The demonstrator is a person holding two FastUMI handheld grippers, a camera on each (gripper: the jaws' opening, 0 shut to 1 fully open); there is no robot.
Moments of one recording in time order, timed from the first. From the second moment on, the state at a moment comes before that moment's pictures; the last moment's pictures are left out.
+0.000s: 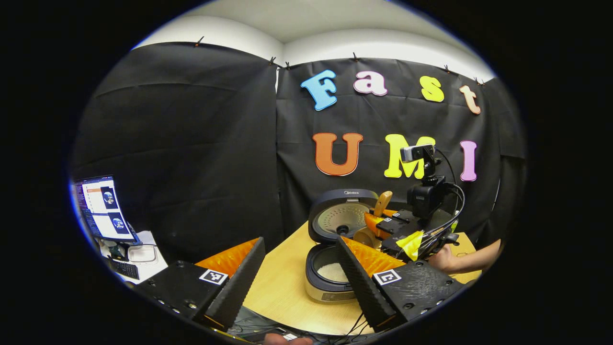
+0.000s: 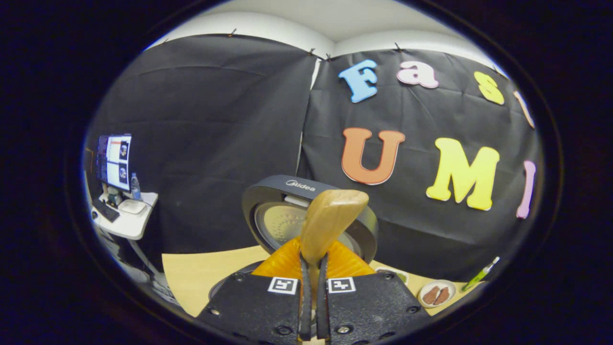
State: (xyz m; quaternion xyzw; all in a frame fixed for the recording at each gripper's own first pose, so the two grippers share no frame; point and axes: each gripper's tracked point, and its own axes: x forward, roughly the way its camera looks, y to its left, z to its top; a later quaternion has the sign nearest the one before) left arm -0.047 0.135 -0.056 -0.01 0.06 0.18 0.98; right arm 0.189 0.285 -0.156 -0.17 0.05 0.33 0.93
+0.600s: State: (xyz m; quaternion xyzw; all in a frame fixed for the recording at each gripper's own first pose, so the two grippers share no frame) left arm -0.044 0.124 -0.044 -0.02 0.05 0.17 0.98; right arm 0.180 0.276 -0.119 -0.13 0.04 0.34 0.93
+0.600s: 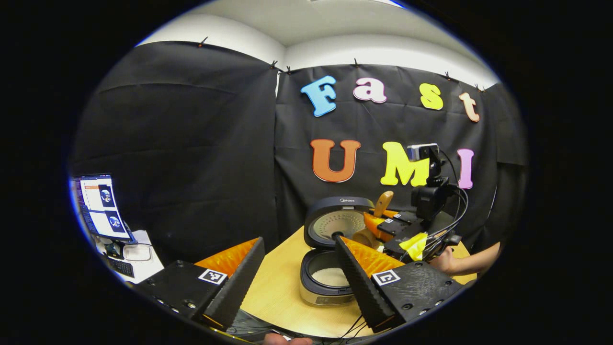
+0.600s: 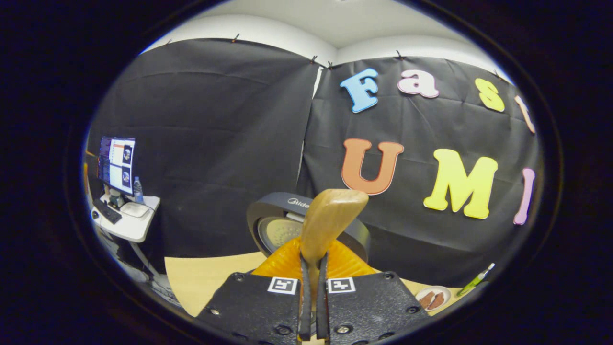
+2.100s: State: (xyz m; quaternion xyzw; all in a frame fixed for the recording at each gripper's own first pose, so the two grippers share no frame) left arm 0.067 0.012 -0.029 -0.04 0.05 -0.03 1.00; right arm 0.173 -0.224 -0.114 0.13 0.14 -0.08 0.98
